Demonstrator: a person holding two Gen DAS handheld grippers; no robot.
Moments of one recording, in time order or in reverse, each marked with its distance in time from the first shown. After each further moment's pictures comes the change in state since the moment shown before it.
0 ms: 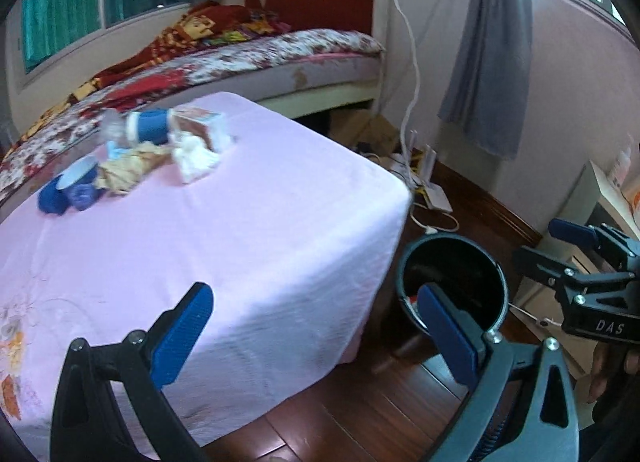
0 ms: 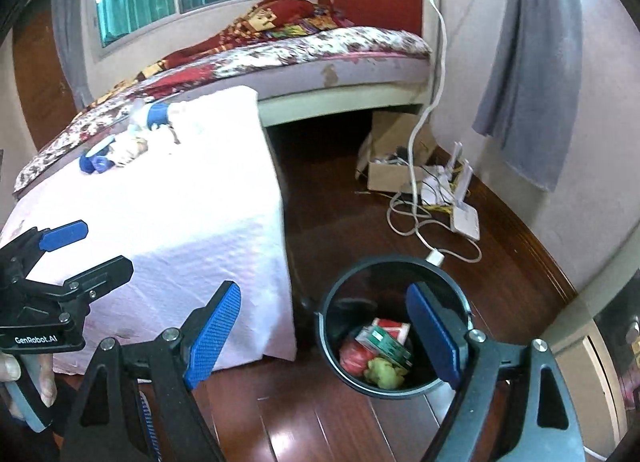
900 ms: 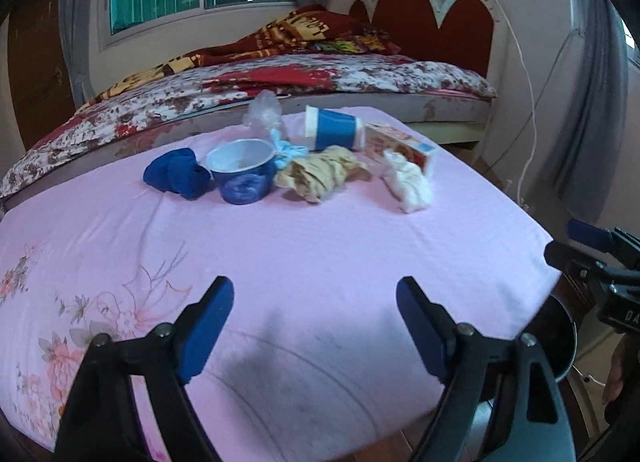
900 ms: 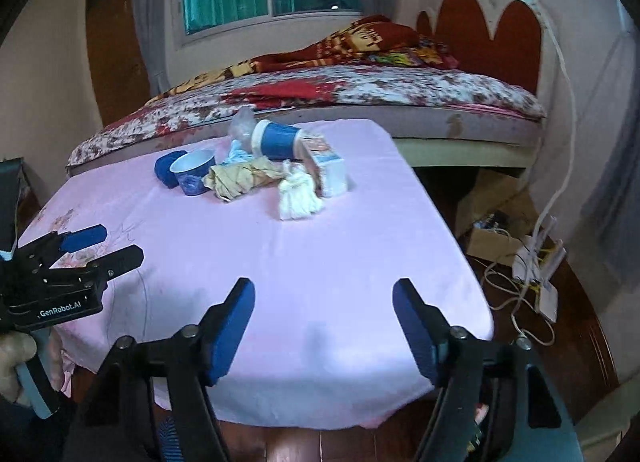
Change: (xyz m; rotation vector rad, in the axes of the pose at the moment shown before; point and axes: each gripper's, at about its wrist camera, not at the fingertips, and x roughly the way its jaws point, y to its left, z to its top) left arm 0.003 0.187 0.008 -0.196 -0.052 0.201; right arm 0.071 0.169 0.090 -0.193 -0.063 0.212
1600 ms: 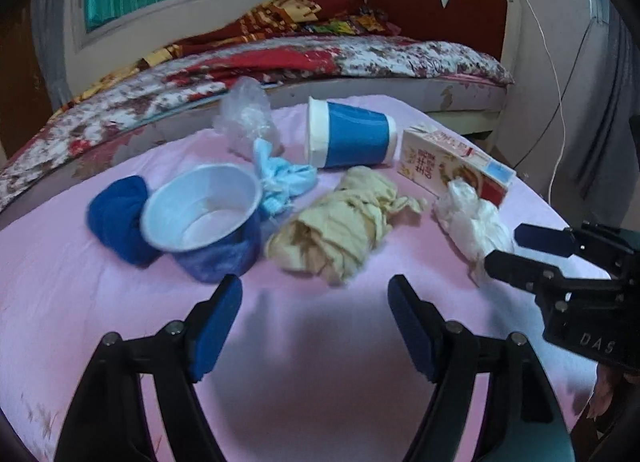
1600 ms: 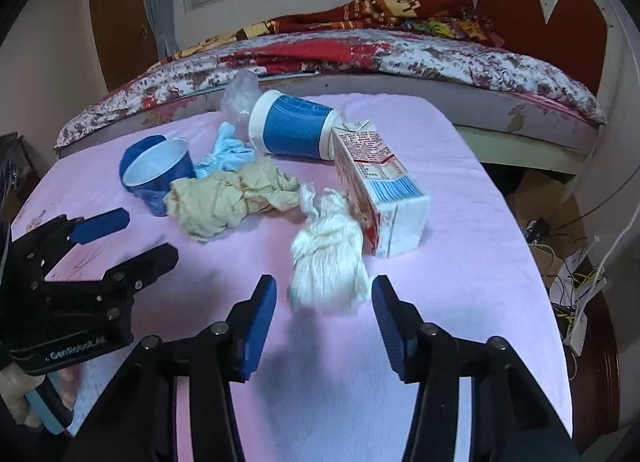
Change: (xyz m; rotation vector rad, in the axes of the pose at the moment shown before) left arm 0.111 0.007 0.059 0.054 0.060 -0.028; right arm 0.162 0.019 0.073 -0.047 0.147 0.061
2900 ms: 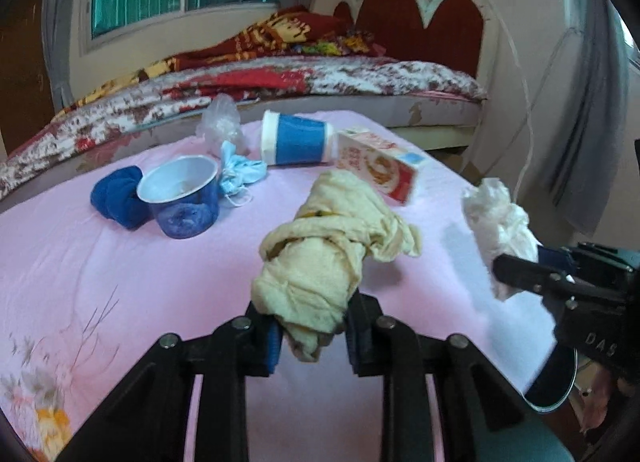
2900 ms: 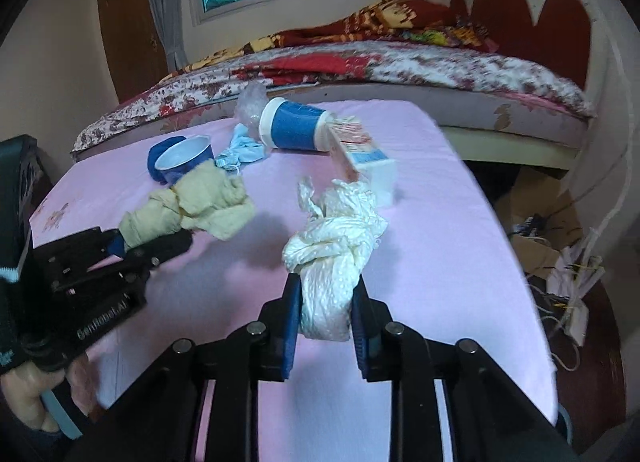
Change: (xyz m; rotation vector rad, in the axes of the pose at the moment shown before) left arm -0.068 -0.054 -0.041 -0.016 -0.090 -0.026; right arm -0.089 -0.018 -0.067 0.020 -0.094 0.009
